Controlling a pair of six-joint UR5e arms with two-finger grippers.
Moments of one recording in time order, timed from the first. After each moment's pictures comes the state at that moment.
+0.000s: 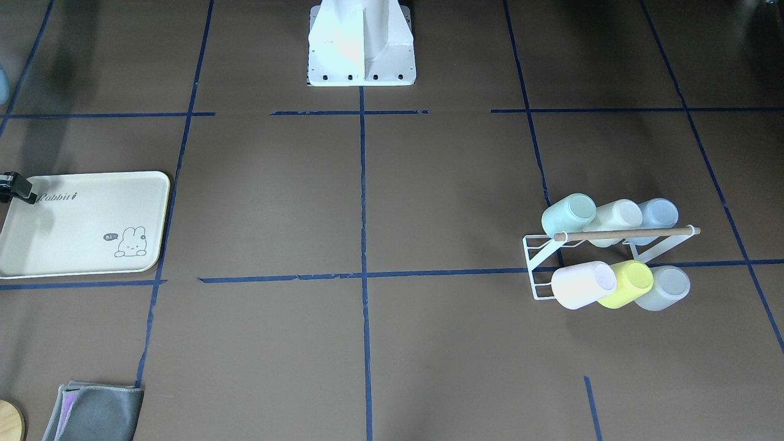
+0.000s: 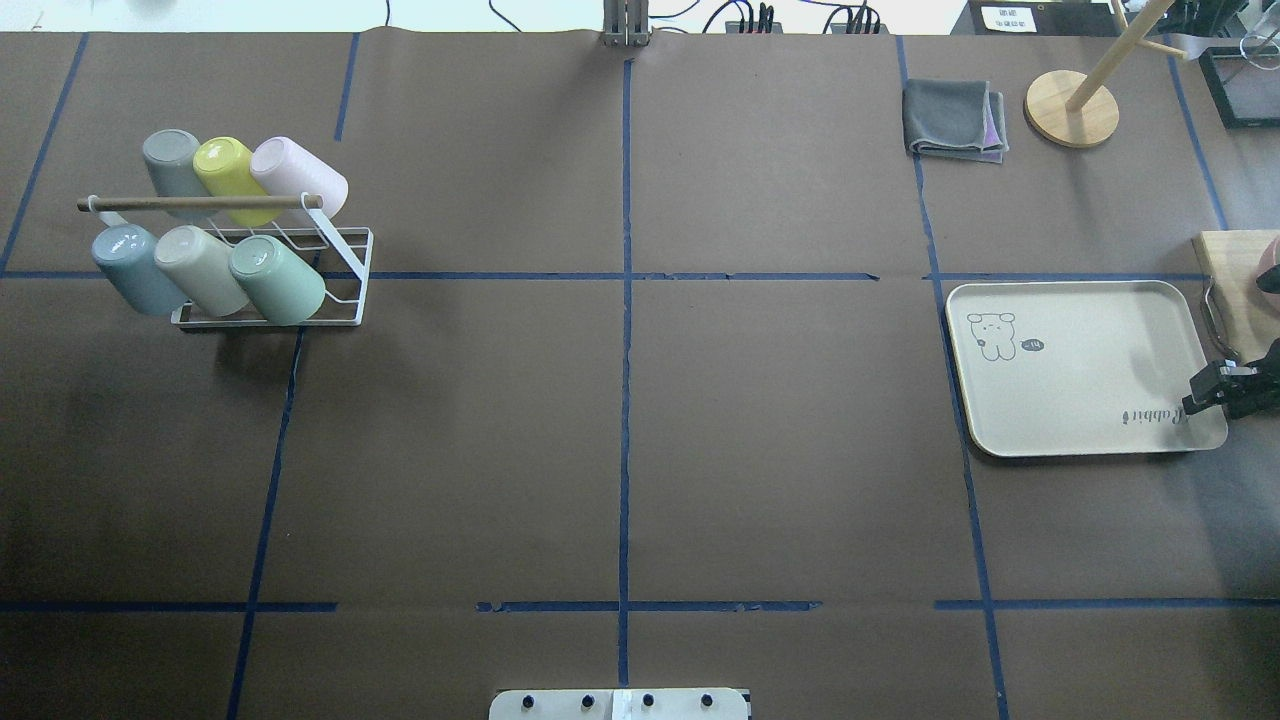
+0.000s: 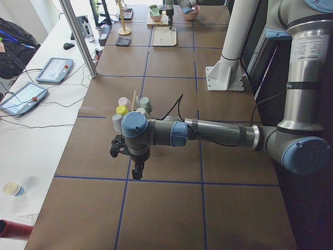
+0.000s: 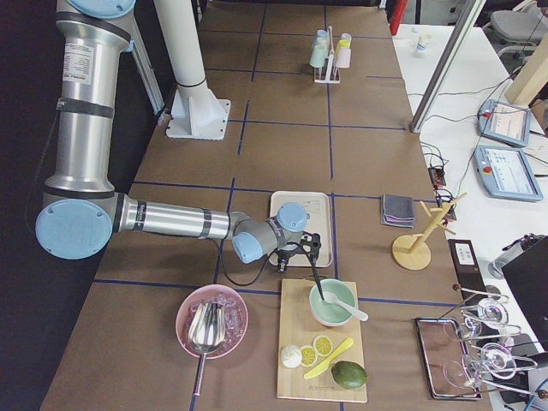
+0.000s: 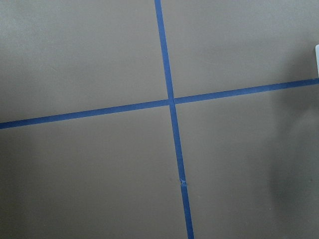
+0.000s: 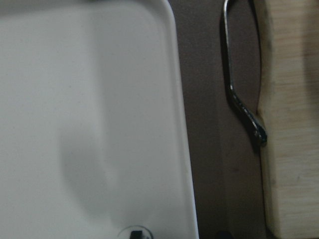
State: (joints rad) left arm -1.59 -1.56 -1.69 -1.50 -2.35 0.12; right arm 1.10 -1.71 1.51 -0.97 2.30 0.71
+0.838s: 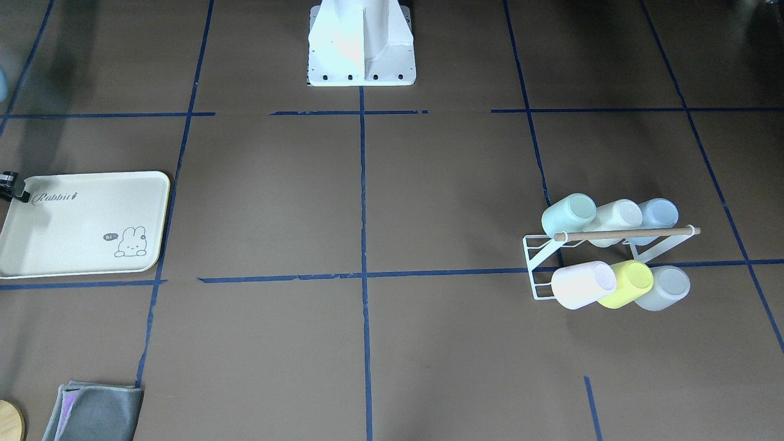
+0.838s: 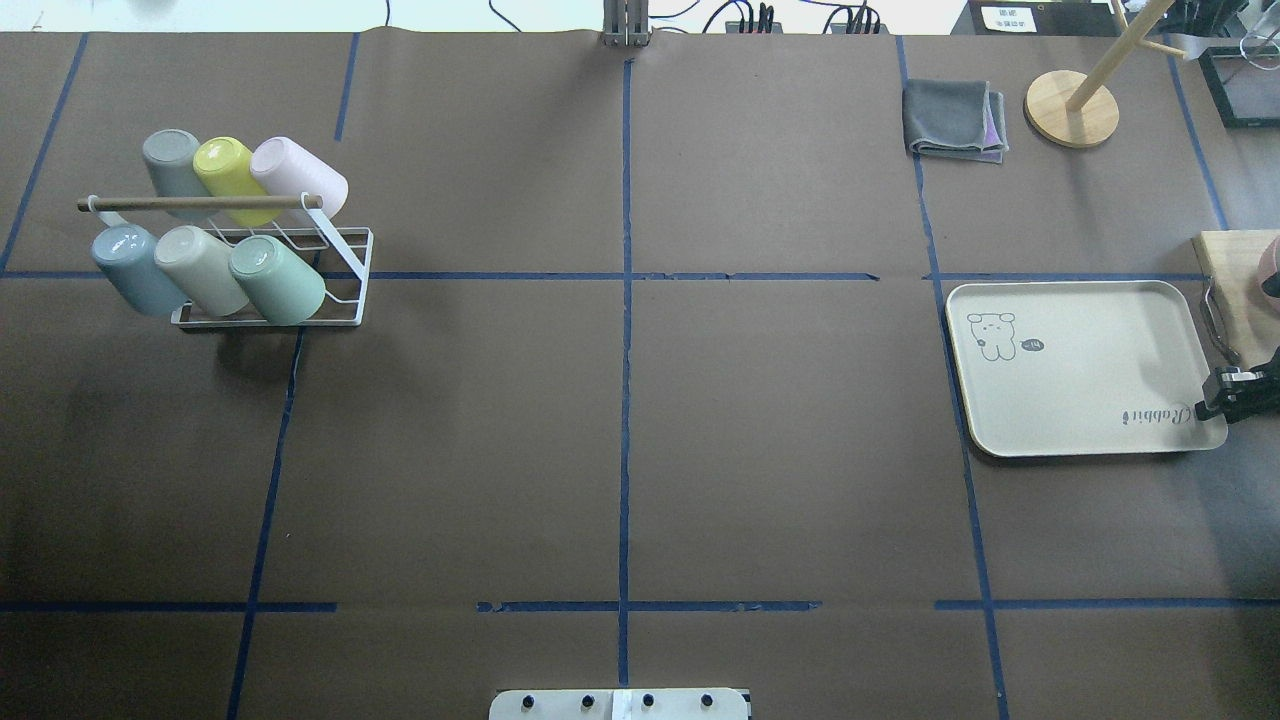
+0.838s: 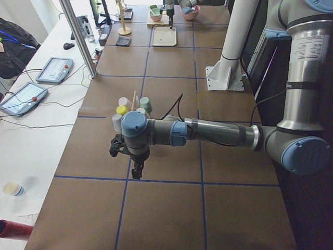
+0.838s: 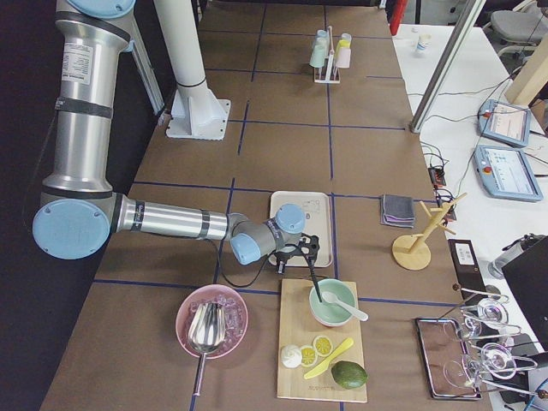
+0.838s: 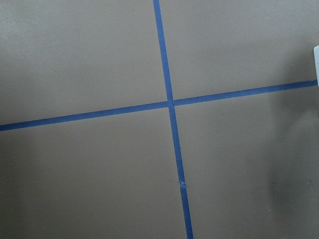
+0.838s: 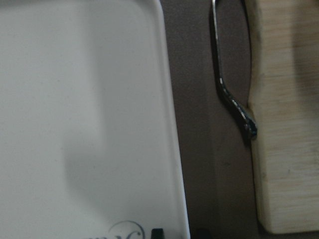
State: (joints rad) left arm -1.59 -1.57 -1.69 -1.50 -2.35 0.12; right arm 1.10 -1.72 1.50 -0.97 2.30 0.71
